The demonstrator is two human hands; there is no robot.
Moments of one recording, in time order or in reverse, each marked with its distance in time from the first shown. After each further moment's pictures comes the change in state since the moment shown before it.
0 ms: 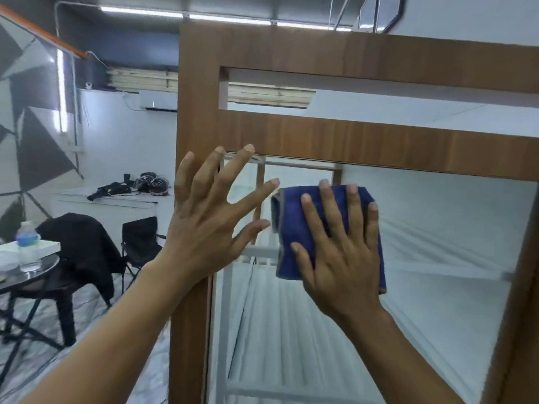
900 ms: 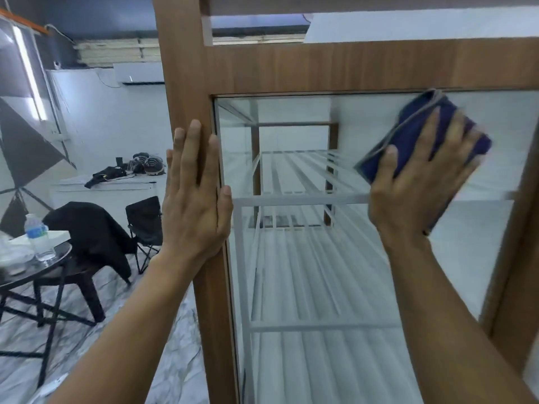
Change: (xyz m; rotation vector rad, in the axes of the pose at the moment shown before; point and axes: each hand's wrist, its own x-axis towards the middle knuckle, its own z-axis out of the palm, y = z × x) left_hand -0.055 0.007 -0.004 -0.333 0.011 -0.247; right_hand -0.005 0.040 -0.013 -0.071 0.191 0.702
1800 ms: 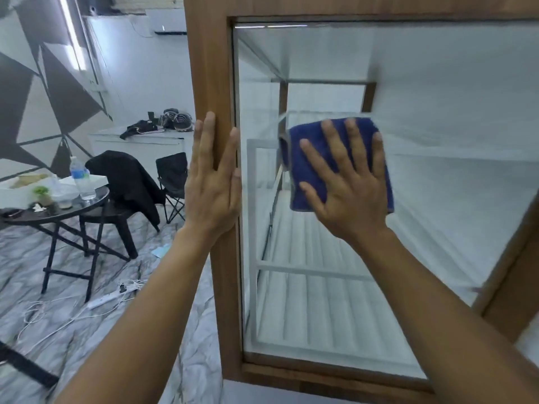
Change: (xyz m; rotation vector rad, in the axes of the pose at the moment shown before) left_hand -0.072 0.017 0.005 -0.069 -0.022 -0.107; right_hand -0.088 0.001 0.009 0.113 -0.206 -0.794
